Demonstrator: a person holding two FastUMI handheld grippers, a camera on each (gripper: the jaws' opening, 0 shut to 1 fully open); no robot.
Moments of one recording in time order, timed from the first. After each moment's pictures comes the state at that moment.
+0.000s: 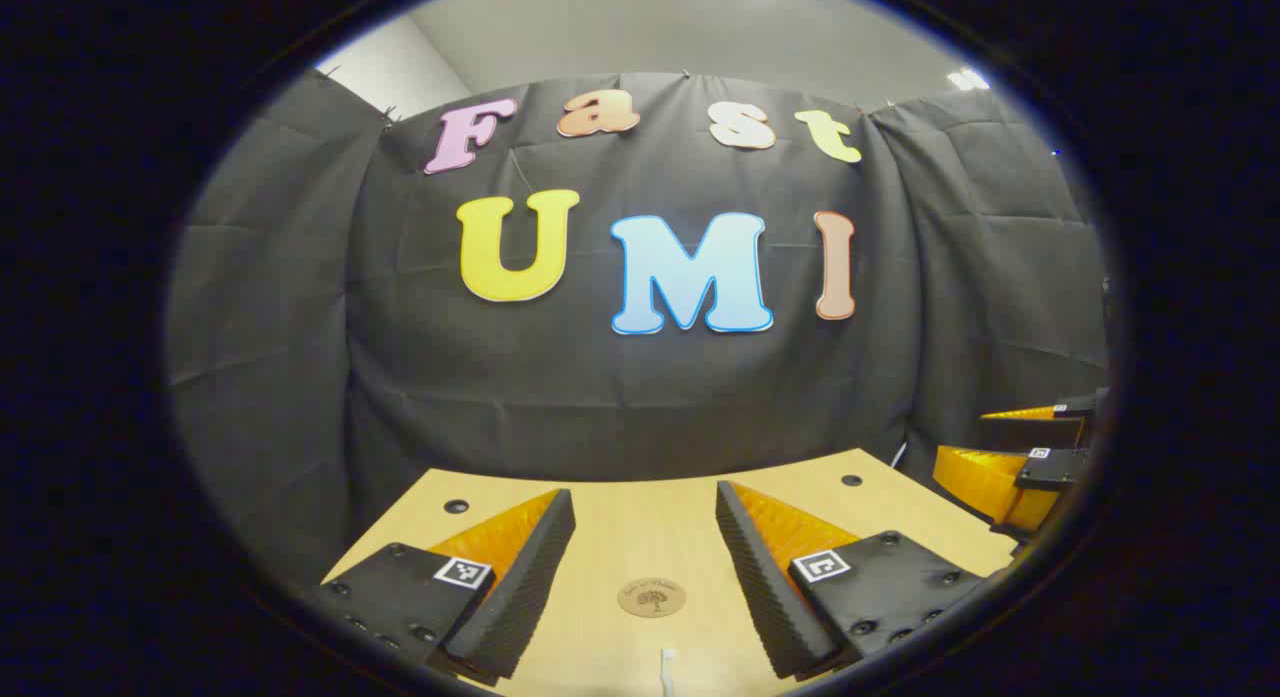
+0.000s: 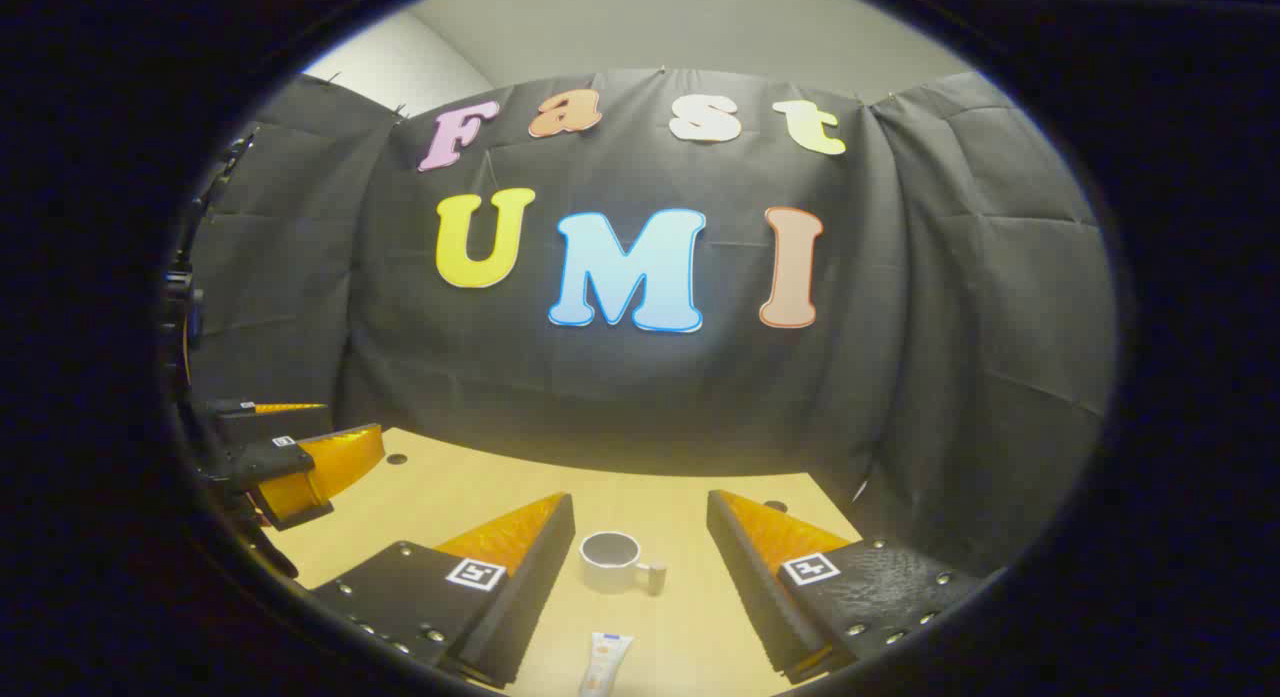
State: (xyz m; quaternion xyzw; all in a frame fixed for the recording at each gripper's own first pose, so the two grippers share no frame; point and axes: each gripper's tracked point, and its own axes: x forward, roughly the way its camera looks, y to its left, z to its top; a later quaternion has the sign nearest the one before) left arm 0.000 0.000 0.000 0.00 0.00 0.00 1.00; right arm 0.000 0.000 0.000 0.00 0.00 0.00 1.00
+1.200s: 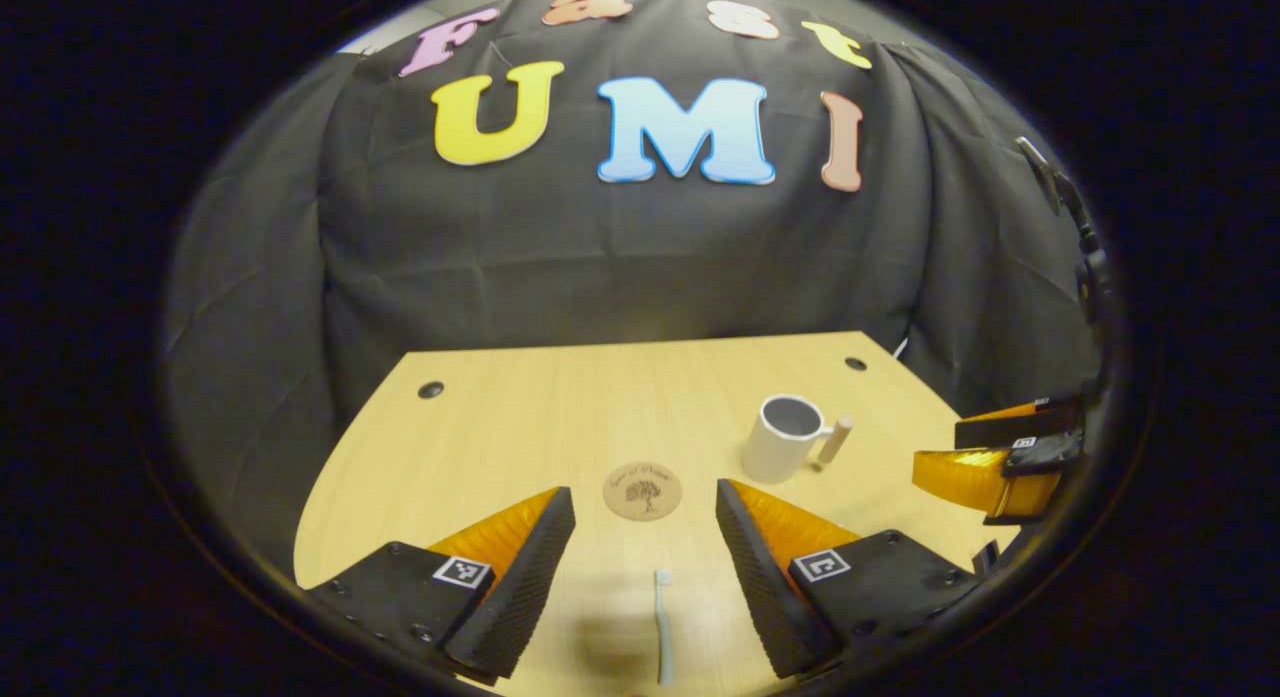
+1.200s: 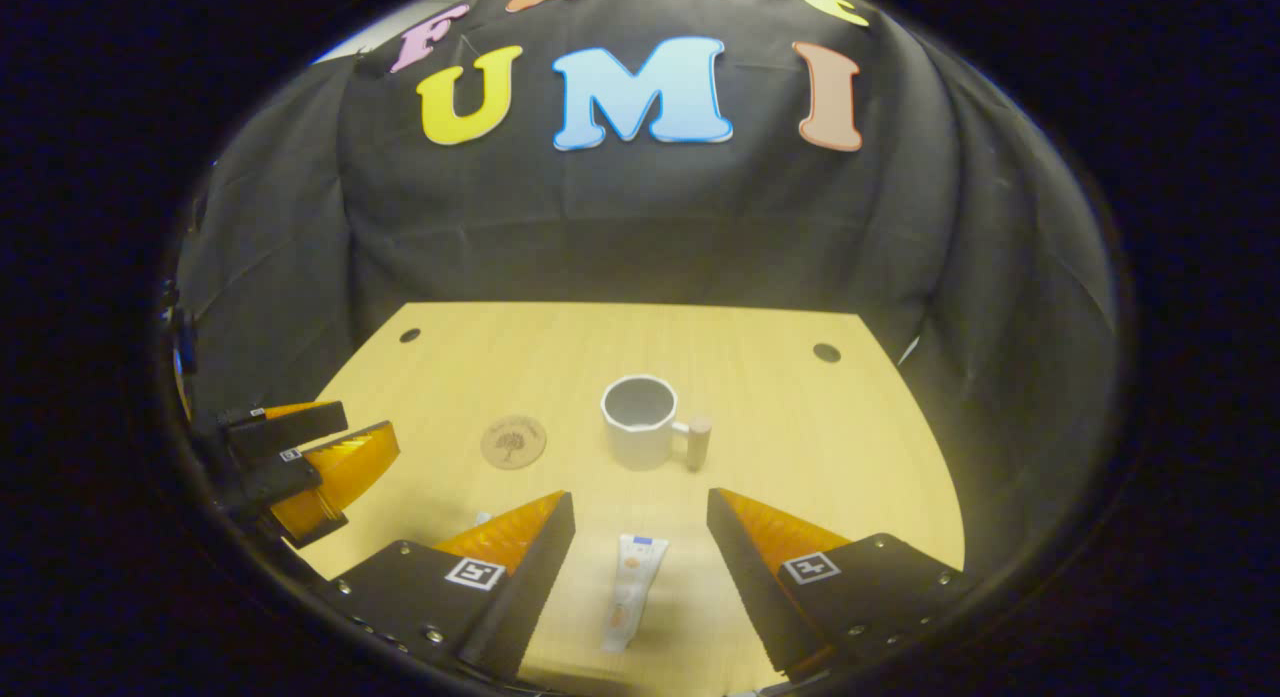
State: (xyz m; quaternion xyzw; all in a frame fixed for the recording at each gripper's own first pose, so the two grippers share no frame) left arm 0.024 -0.008 -0.184 0.00 0.22 -0.02 0.97; right arm 0.001 0.028 -0.133 0.04 0.28 0.05 0.96
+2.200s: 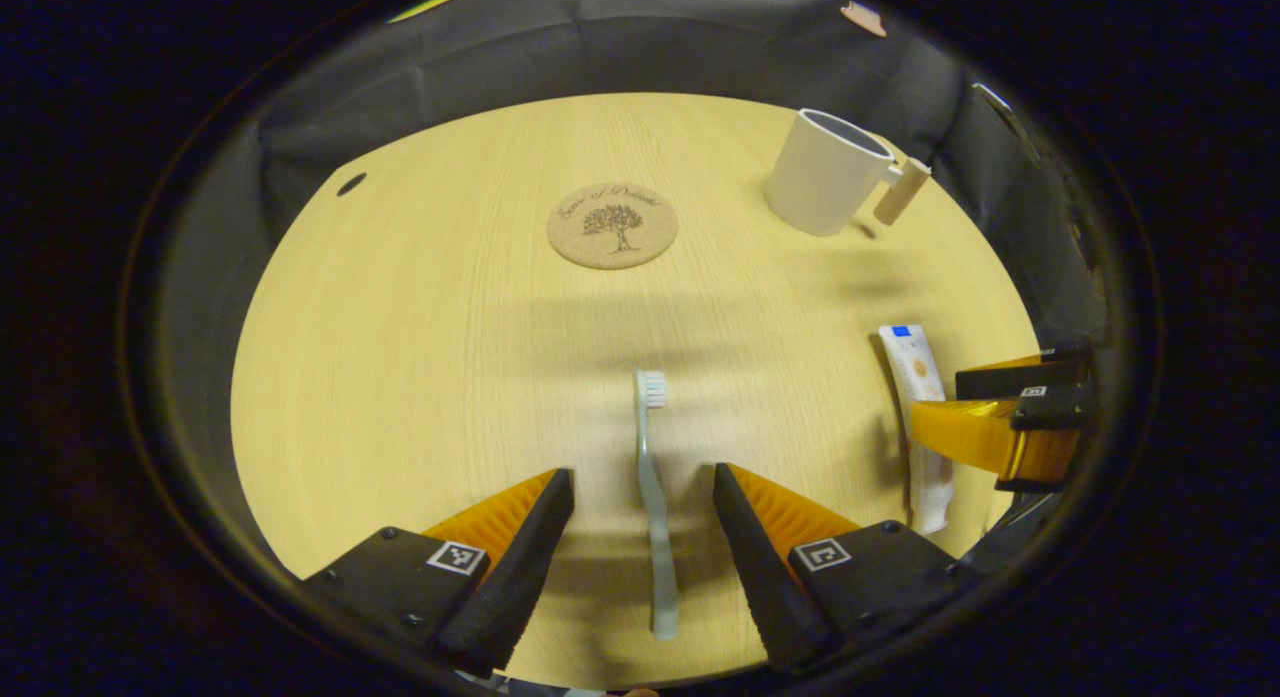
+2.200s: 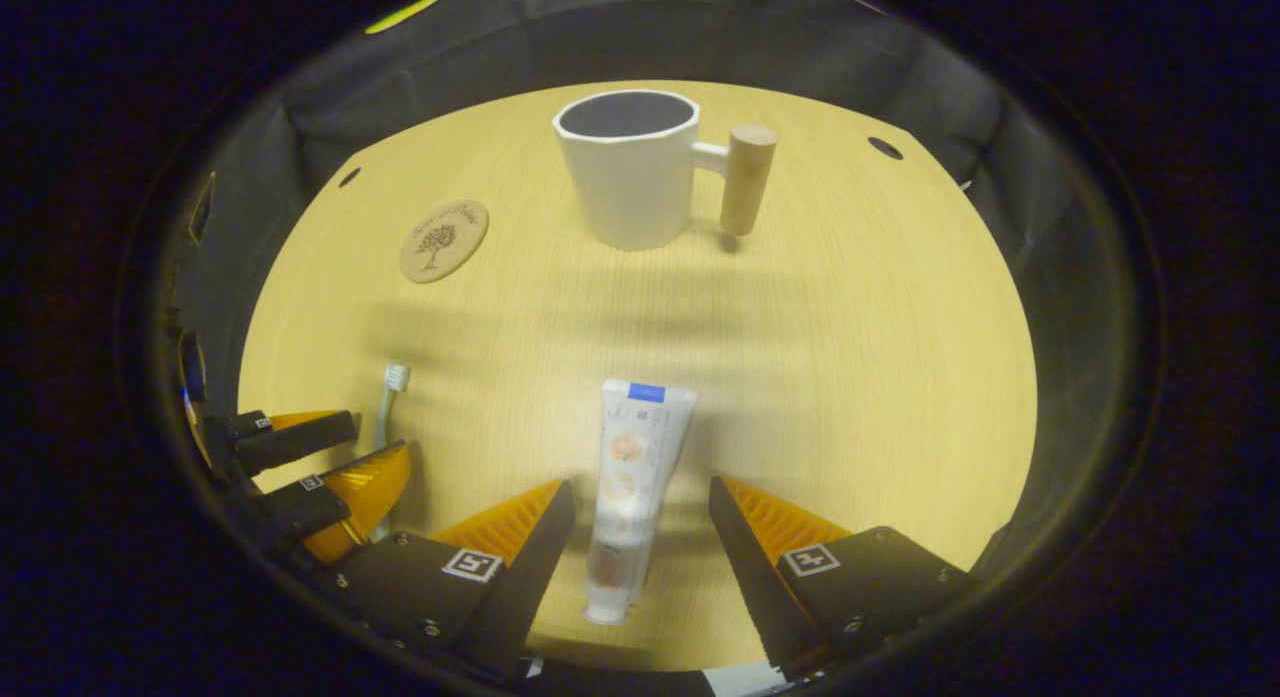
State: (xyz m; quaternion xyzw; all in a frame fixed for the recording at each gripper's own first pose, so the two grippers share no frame) left arm 0.031 0.040 -0.398 0.00 0.51 -0.03 0.86; right arm -0.009 0.043 -0.302 0.04 0.53 0.05 0.84
